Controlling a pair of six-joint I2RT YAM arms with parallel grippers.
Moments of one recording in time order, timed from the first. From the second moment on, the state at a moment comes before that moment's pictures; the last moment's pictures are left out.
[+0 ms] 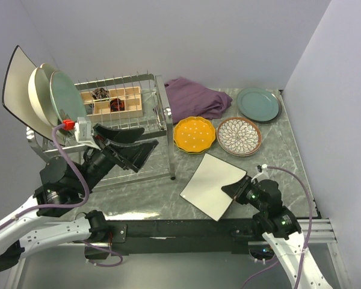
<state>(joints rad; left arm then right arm) -1.08 0.64 1.00 0.00 -0.27 -0.50 0.38 0.03 0.21 -0.66 -0.22 0.93</state>
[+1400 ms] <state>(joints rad) -1.08 0.55 0.79 0.09 -0.26 -0.52 0.38 0.22 0.08 -0.54 0.04 1.16</state>
